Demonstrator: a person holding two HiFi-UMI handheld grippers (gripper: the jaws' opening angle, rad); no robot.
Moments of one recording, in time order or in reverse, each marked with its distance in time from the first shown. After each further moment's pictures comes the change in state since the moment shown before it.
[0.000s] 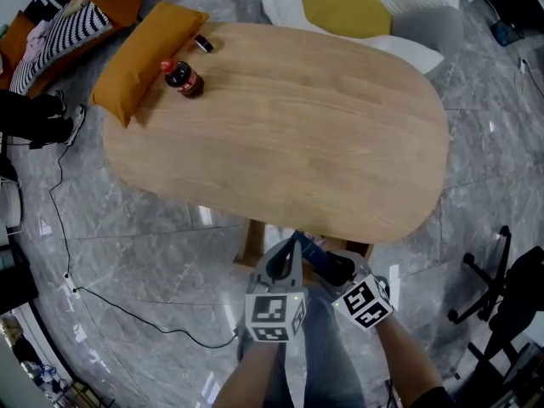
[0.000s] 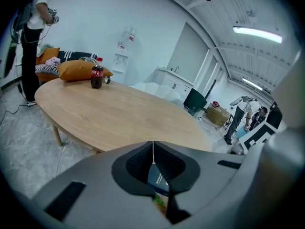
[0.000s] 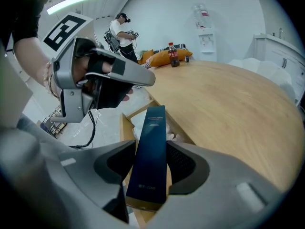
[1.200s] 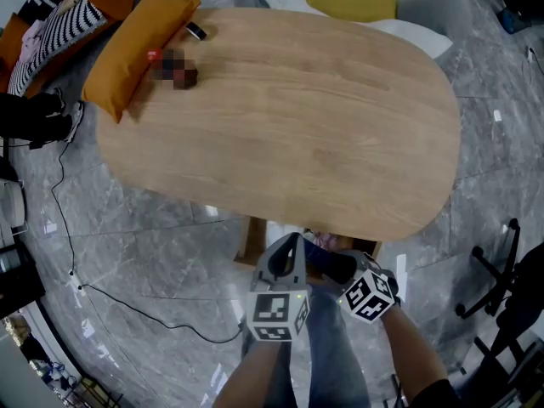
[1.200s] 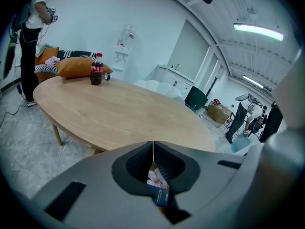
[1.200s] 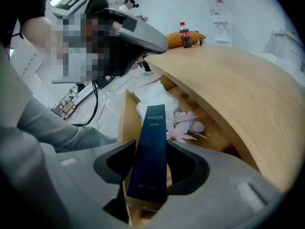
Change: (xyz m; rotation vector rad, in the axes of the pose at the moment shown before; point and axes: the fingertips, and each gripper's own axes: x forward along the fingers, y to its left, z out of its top) left arm 0.015 0.007 -0.011 0.017 0.024 0.011; right arm 0.034 0.002 -0.058 -0.097 0.143 0.090
